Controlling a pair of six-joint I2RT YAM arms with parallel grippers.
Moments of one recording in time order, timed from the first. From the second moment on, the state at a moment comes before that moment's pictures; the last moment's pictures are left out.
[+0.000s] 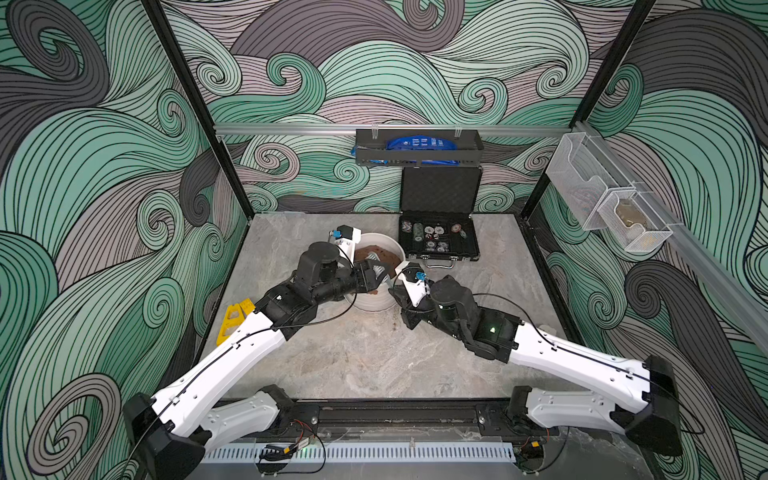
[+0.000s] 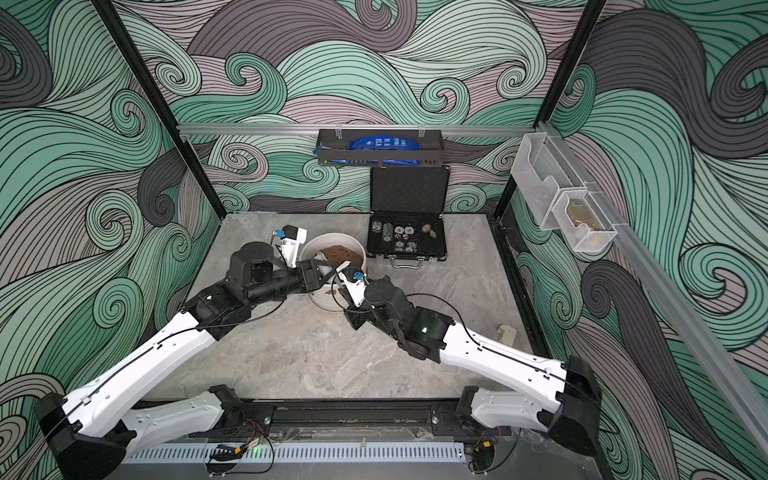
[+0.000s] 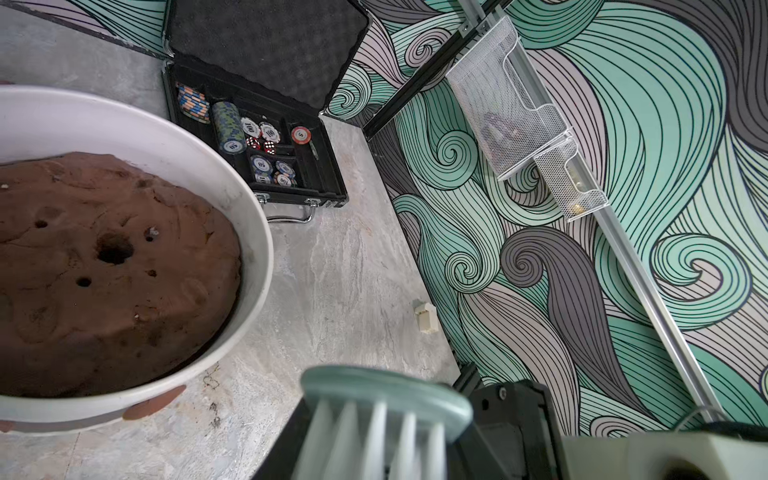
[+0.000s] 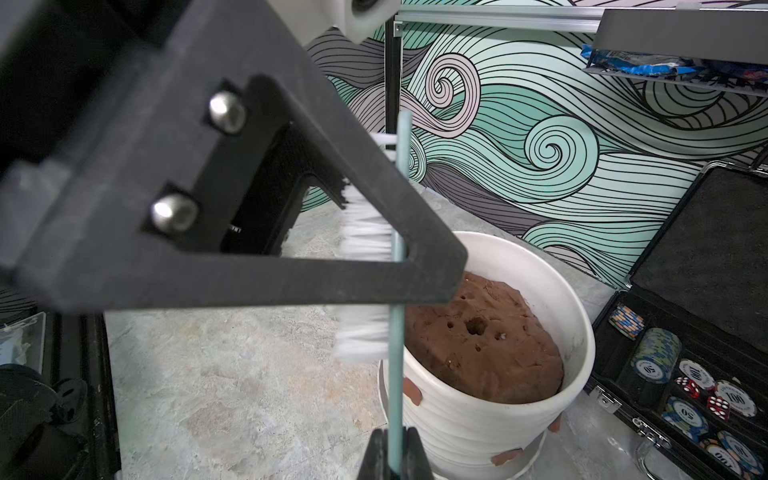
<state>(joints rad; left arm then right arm) -0.66 1.08 1.08 -0.35 0.24 -0.72 1.03 1.17 0.95 -0.16 0.21 0.08</state>
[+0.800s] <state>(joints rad) -0.66 1.09 1.08 -0.26 0.28 -0.73 0.98 1.14 0.90 -0.13 0.11 0.10</state>
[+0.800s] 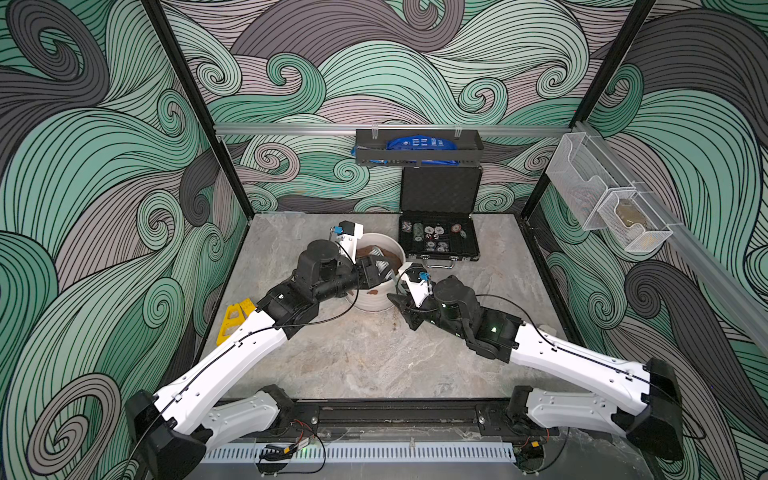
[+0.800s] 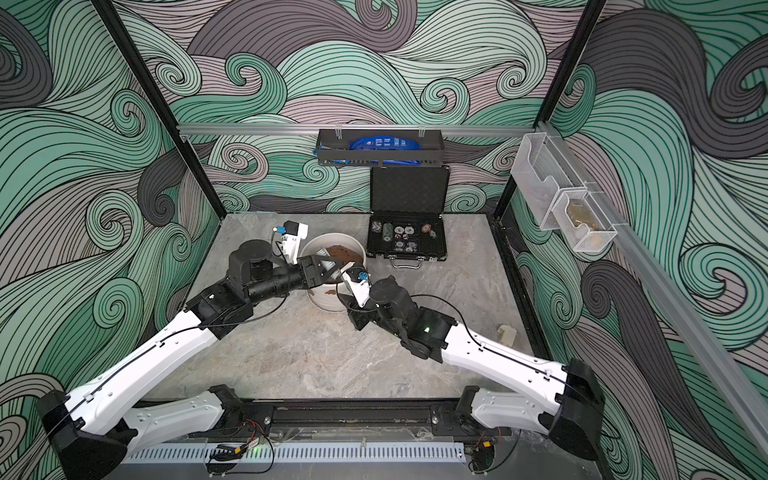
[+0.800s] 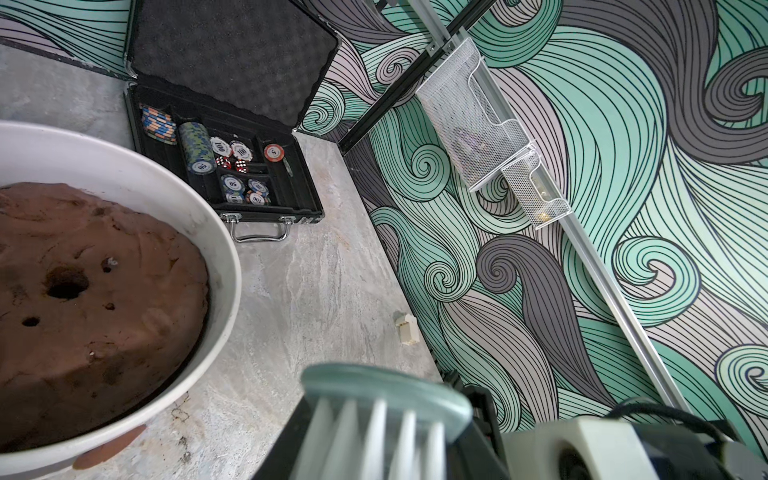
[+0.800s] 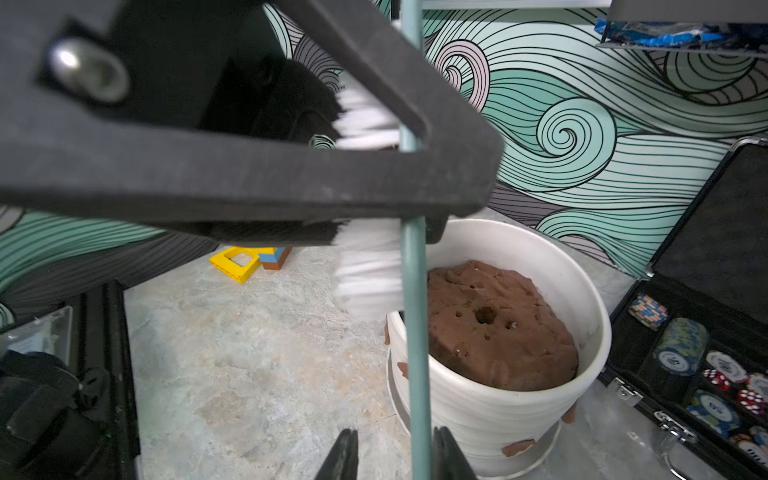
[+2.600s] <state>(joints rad) -0.52 1.16 1.12 -0.03 0.92 -0.45 0.67 1.10 0.81 0.24 -0.81 0.39</state>
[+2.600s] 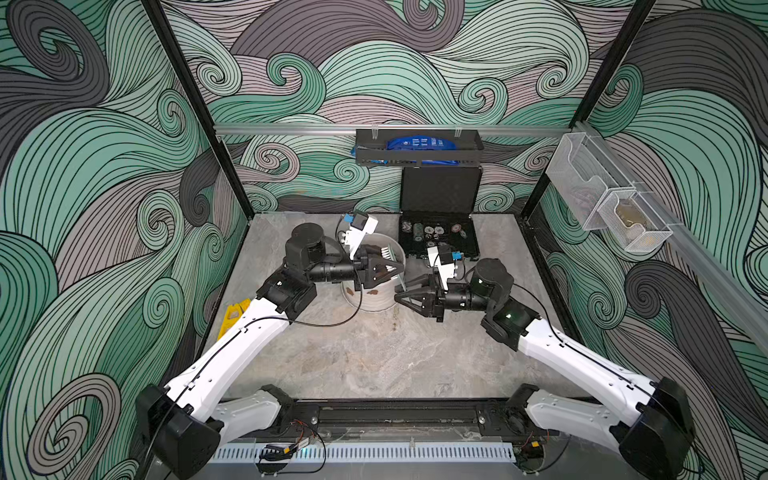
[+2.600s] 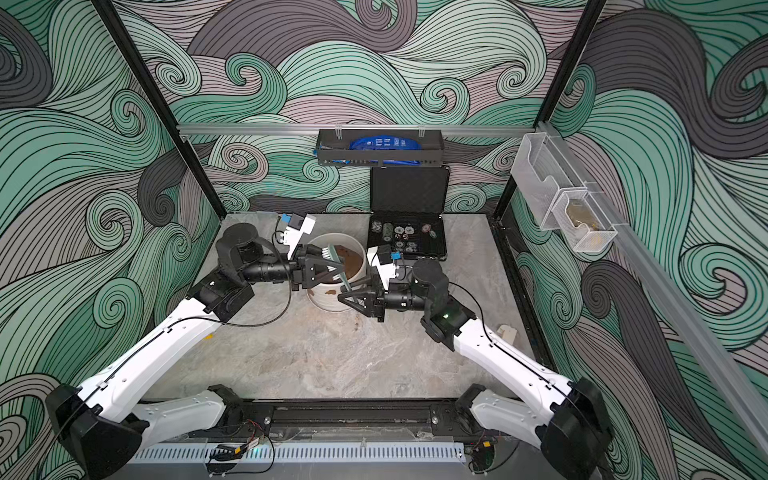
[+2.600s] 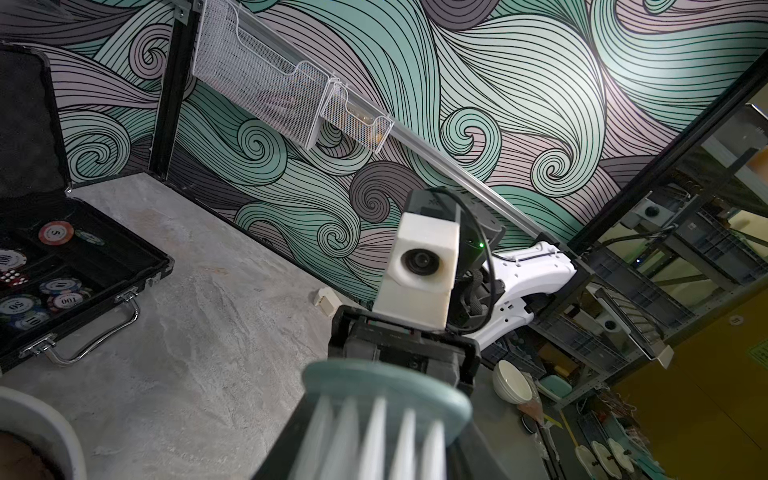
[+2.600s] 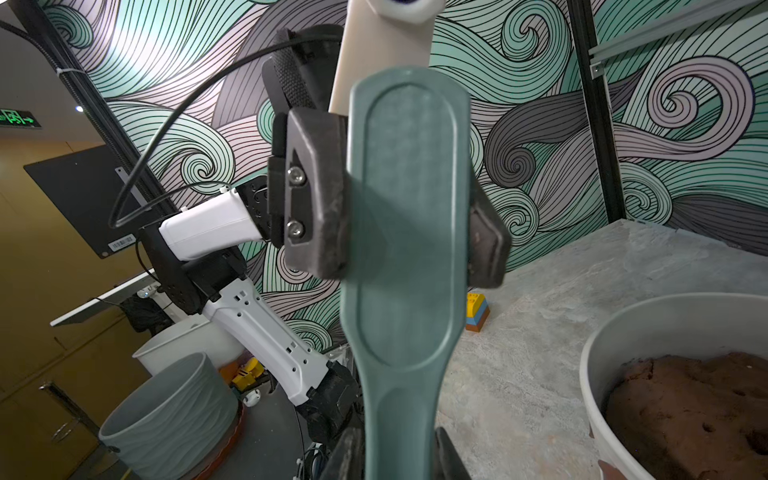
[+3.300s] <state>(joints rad) -0.52 1.16 1.12 -0.06 0.86 -0.44 0.67 1.11 0.81 0.24 -0.79 0.38</state>
